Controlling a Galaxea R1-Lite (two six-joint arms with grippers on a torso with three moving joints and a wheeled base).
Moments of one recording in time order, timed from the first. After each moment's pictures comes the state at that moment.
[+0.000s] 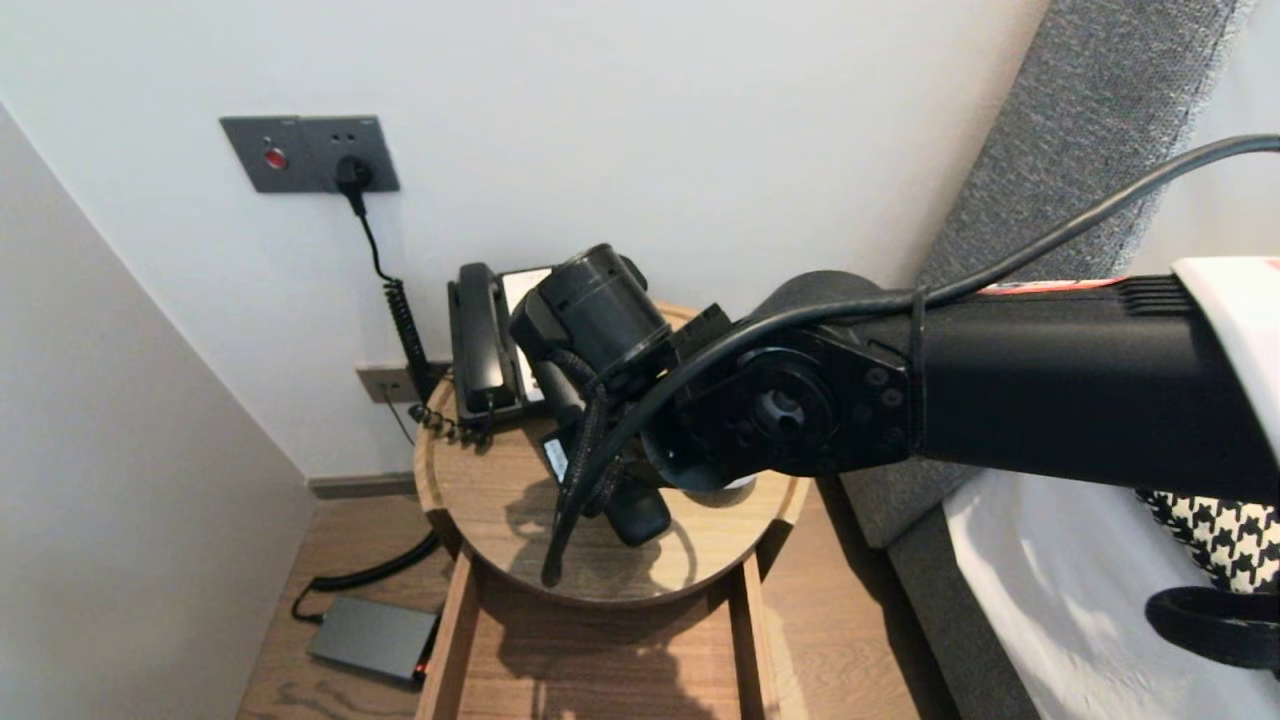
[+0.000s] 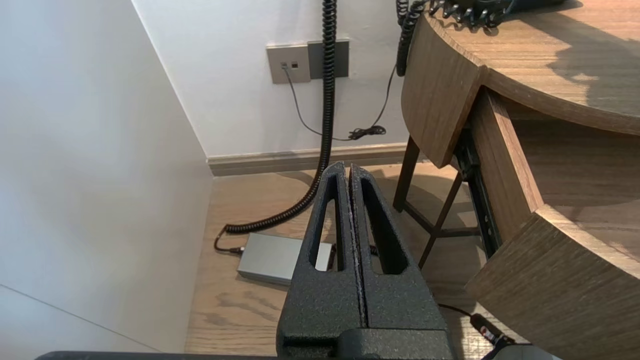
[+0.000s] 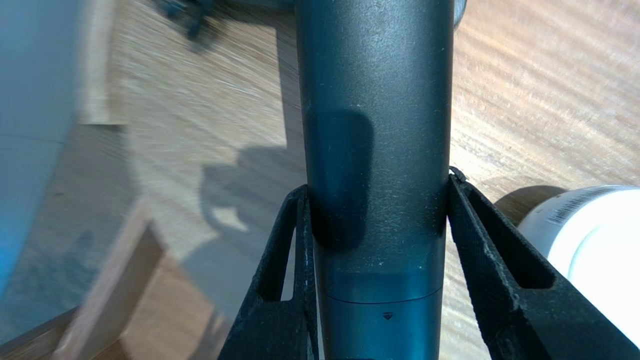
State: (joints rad) left arm 0.01 0.00 0.00 -0.03 -0.01 0.05; right arm 0.96 2.11 -1.94 0.49 -0.42 0.18
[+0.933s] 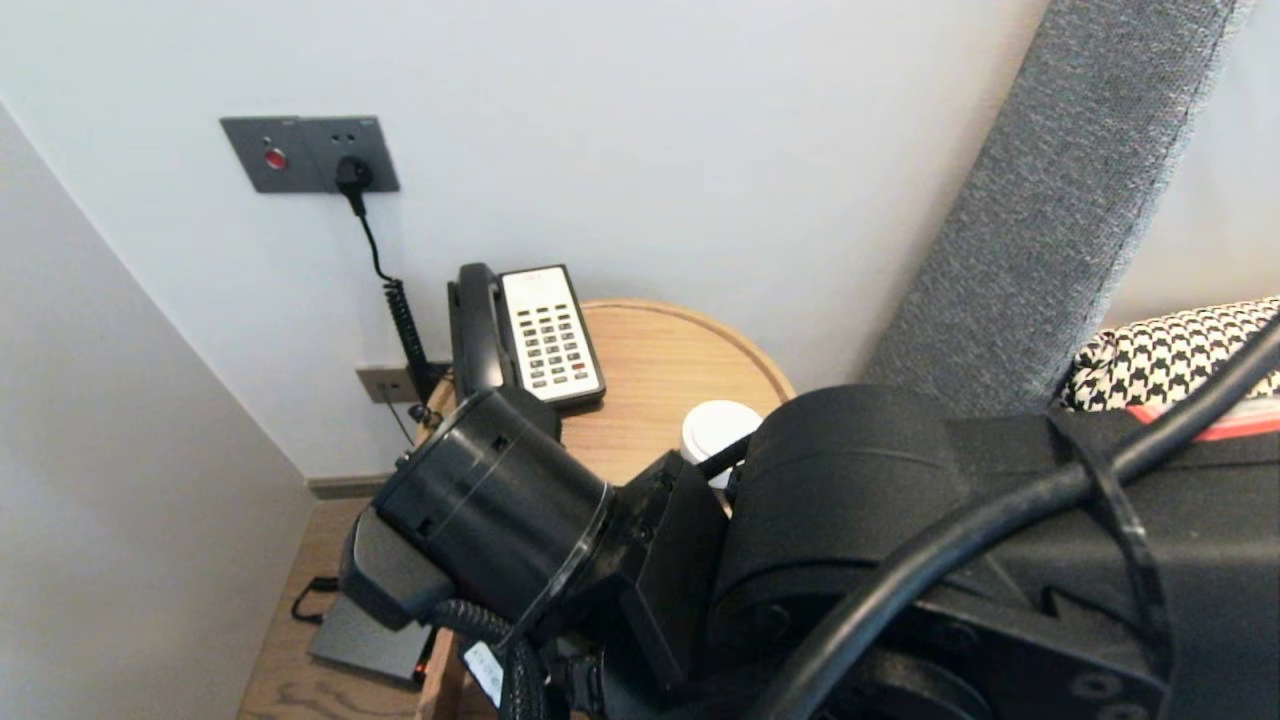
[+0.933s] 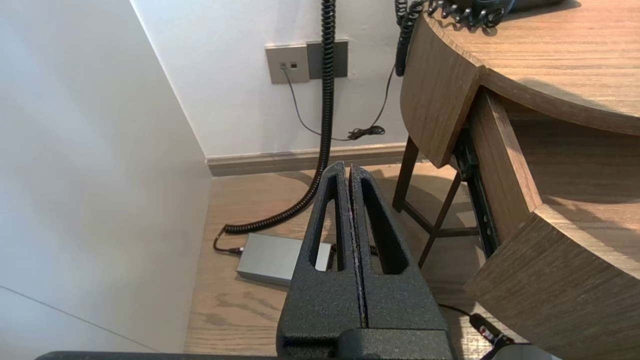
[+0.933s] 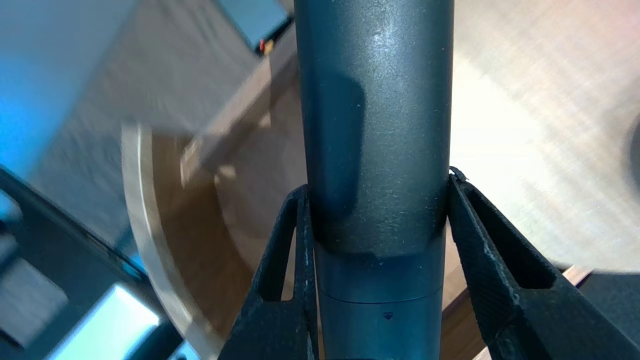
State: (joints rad) left arm 0.01 0.00 0.00 -0.03 -0.01 0.05; right arm 1.21 2.01 -1.75 0.56 -0.41 0.23
